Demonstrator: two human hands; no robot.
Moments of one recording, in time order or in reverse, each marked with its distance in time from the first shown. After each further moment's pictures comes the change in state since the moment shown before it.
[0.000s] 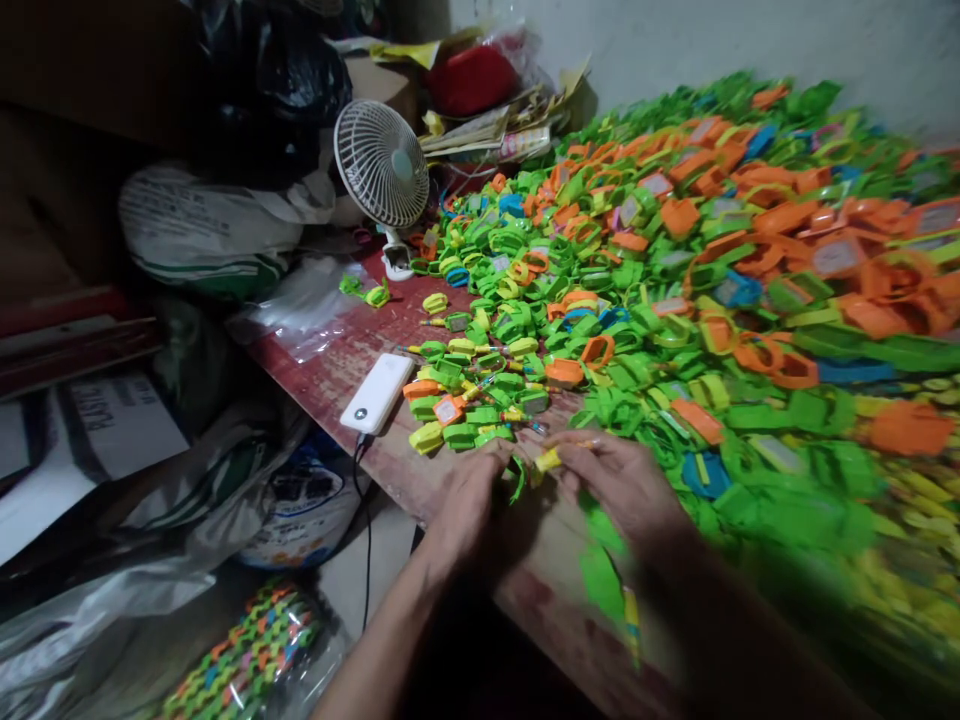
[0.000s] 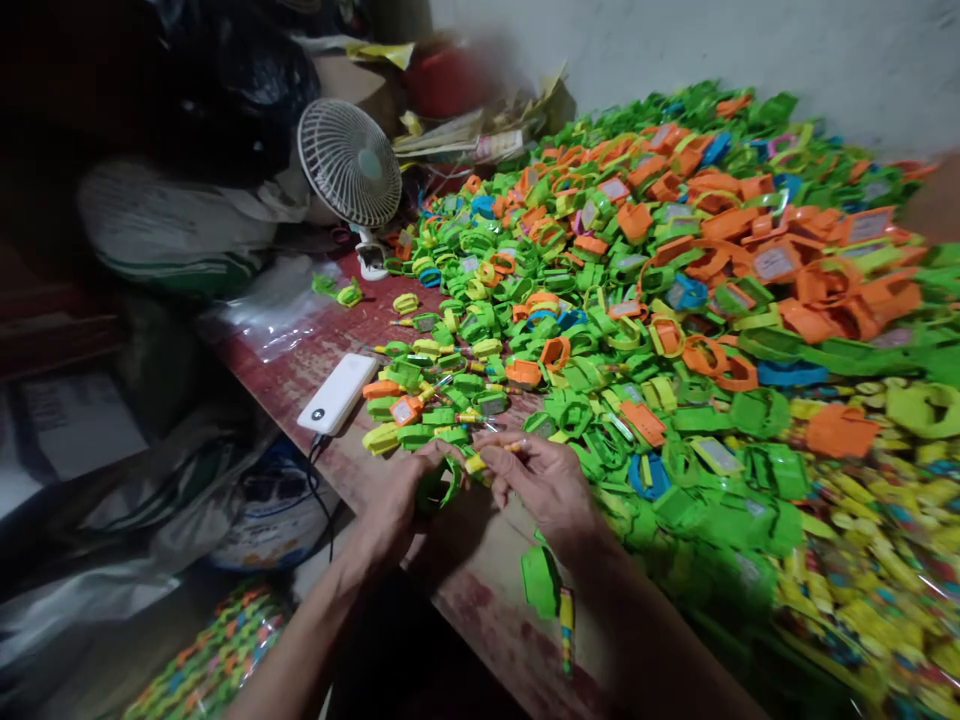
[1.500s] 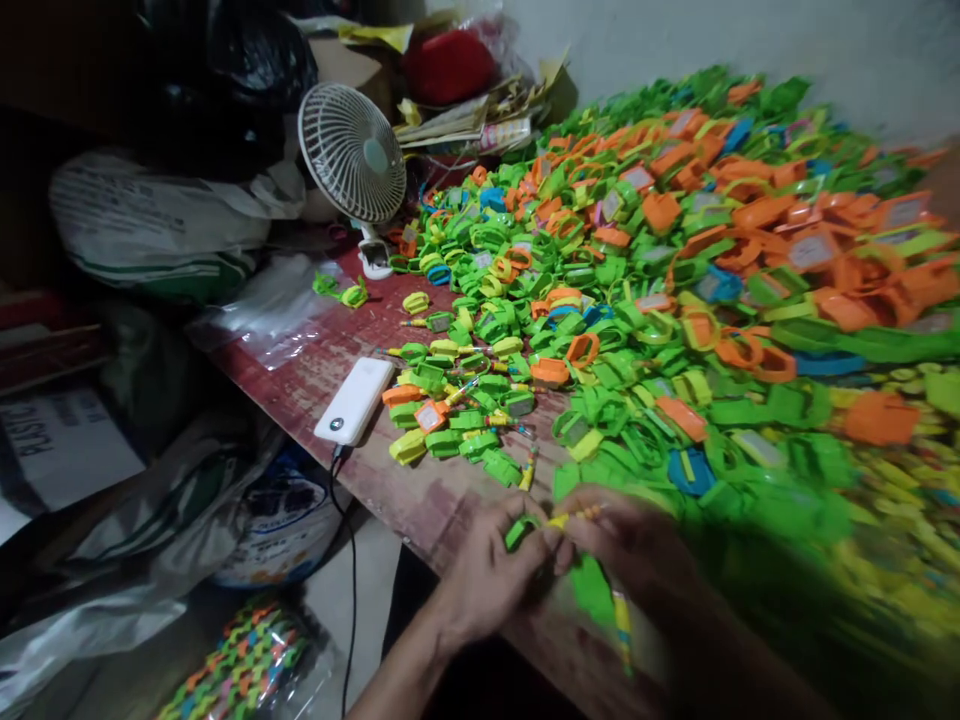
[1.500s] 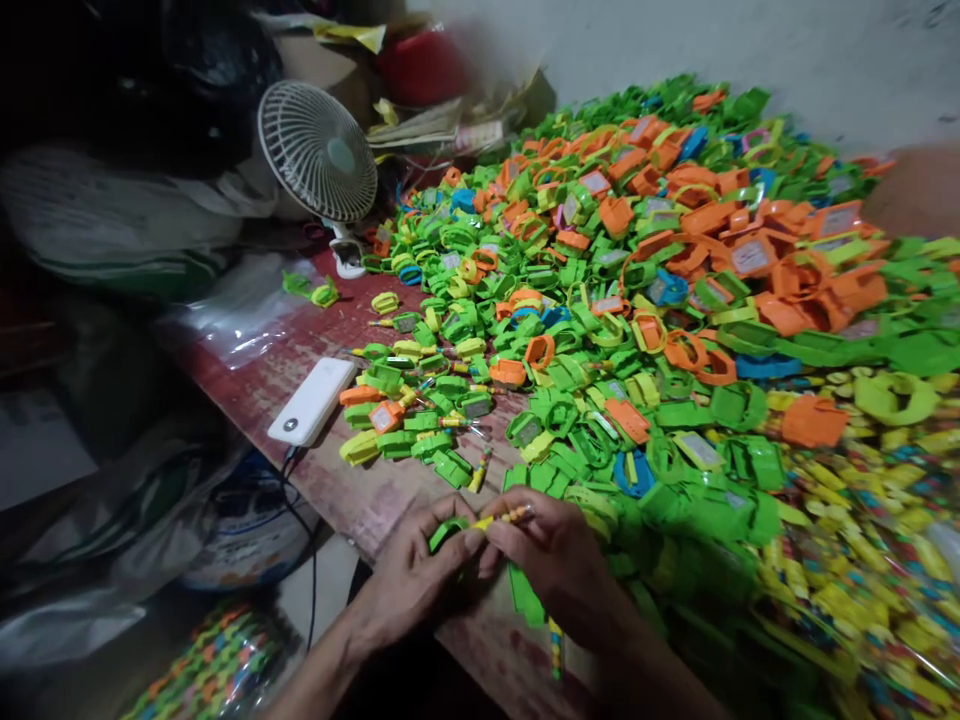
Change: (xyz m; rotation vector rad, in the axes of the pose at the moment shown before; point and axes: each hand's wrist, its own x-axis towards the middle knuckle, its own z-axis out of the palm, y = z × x) left_hand -0.015 -0.015 0.028 -0.064 -0.253 0.011; right_hand -0.041 0.008 -0.015 -0.145 -0.140 0.098
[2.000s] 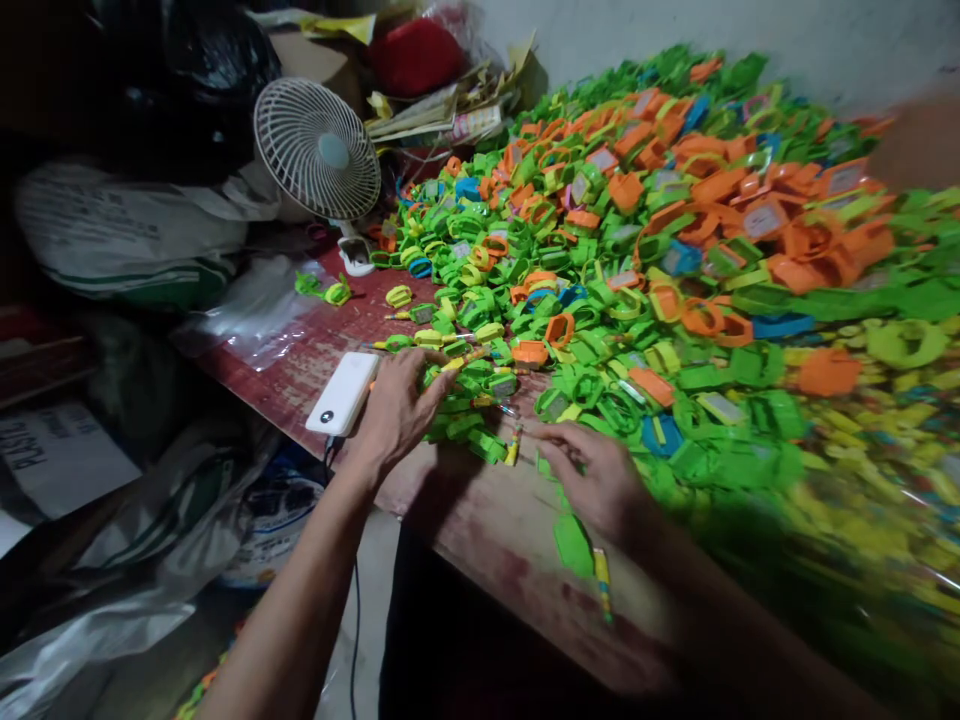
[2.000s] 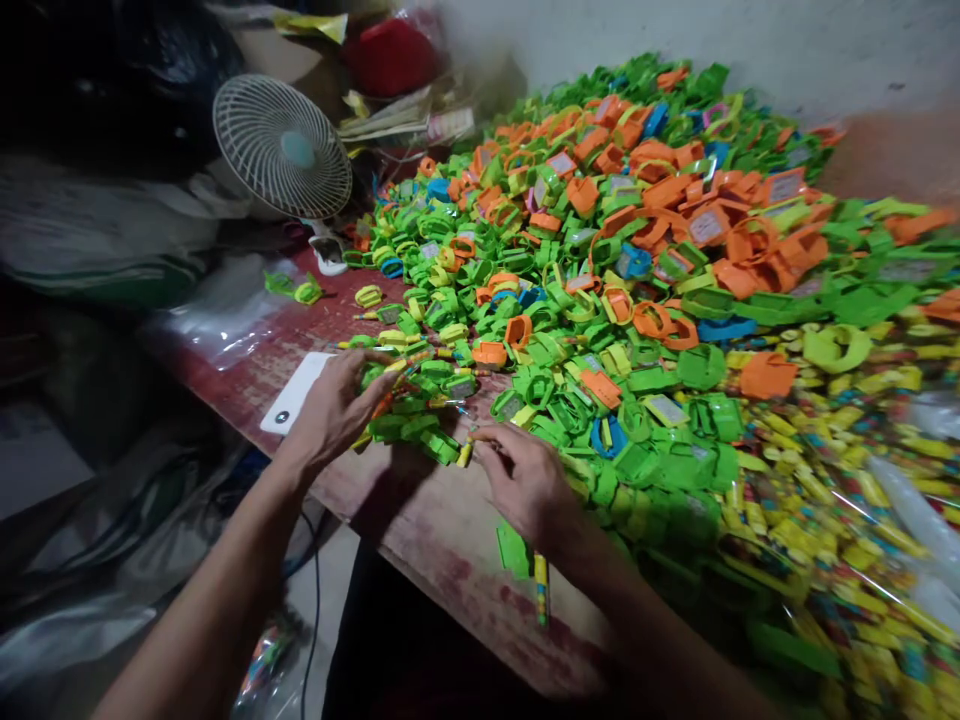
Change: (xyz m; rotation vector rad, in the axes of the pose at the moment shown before) left_hand 0.050 0.062 -0.087 0.995 0.481 0.385; right_hand 0.023 0.005 0.000 -0.444 0.308 -0.325
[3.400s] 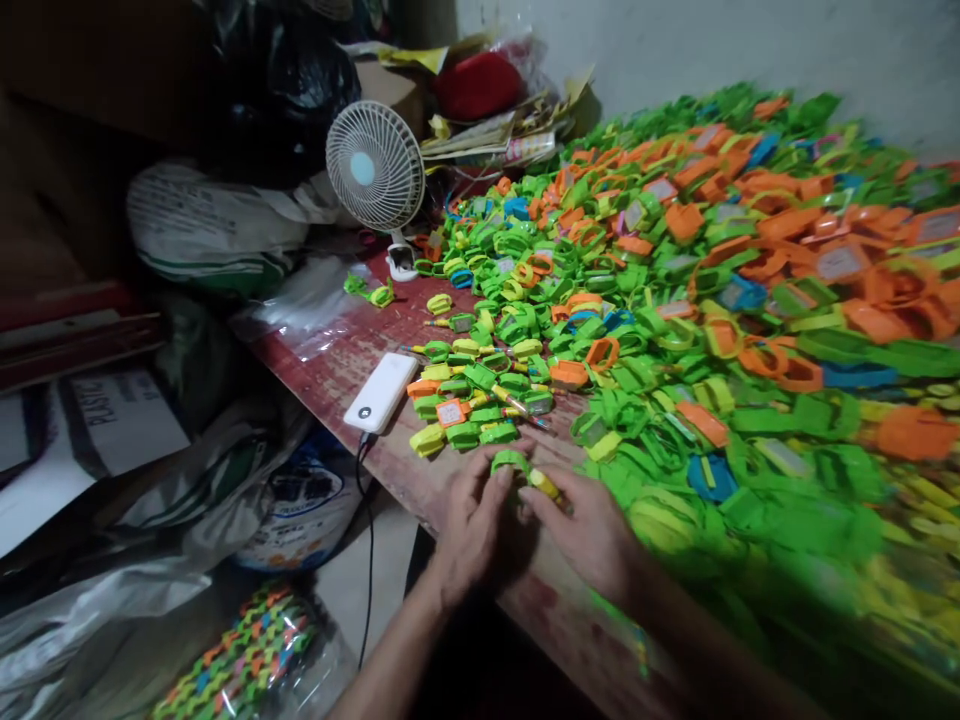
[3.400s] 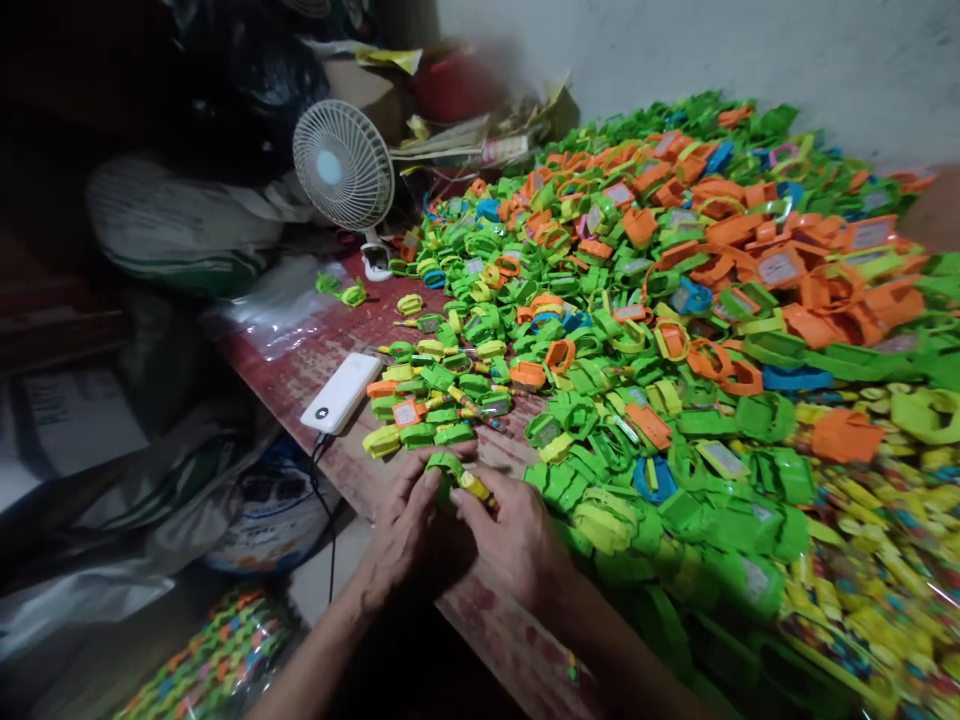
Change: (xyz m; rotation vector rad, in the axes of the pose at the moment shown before) left_hand -0.093 0.021 0.052 -0.964 -0.026 -0.253; right_hand -0.002 -0.018 0.039 0.030 -0.234 0.100
